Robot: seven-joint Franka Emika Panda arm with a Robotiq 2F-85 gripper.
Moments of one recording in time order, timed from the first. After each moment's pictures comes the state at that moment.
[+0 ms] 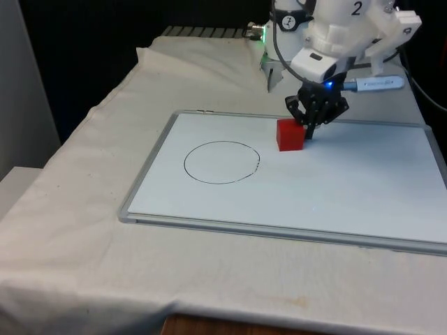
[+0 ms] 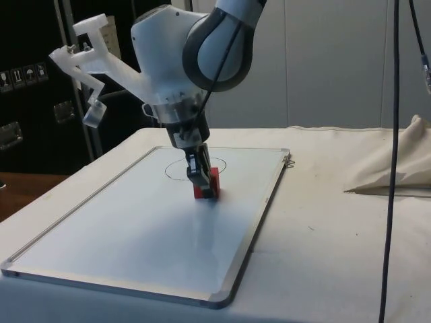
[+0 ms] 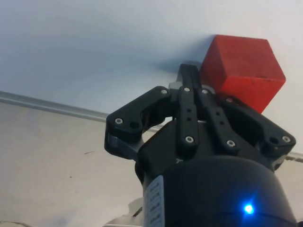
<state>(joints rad) 0.08 0.40 0.08 -2.19 -0.22 2.43 0.09</state>
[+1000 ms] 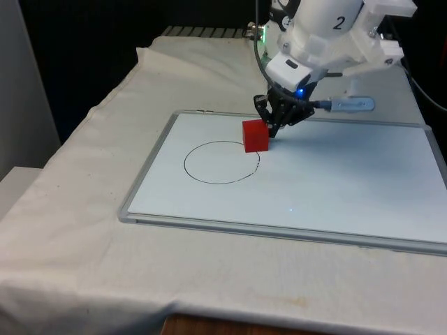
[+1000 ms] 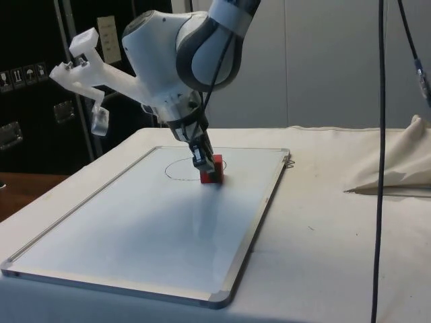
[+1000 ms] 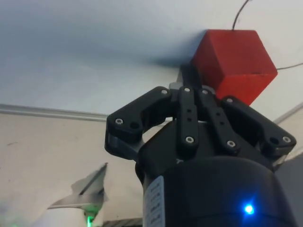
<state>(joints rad) 0.08 0.45 0.00 -2.09 -0.40 2.28 0.09</state>
